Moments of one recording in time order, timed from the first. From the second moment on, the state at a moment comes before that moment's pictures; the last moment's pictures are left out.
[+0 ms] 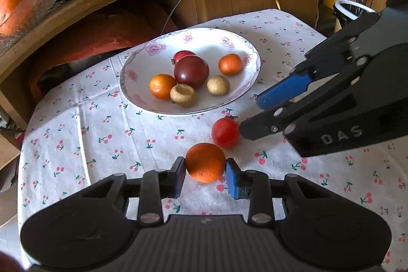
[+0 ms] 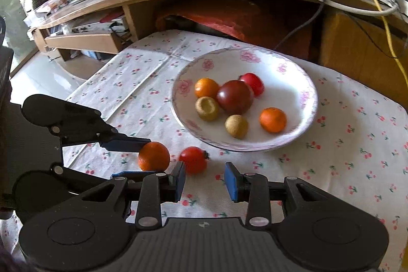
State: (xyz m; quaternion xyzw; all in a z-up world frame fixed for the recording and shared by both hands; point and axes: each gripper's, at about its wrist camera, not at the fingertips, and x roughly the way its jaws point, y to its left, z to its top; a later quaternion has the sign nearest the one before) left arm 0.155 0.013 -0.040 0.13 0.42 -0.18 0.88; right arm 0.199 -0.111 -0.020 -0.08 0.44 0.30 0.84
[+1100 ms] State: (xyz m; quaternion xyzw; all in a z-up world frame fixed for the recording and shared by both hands) left arm 0.133 0.020 -0.037 0.11 0.42 -0.20 0.88; right arm 0.153 -0.117 -0.032 -0.10 0.50 0.24 0.82
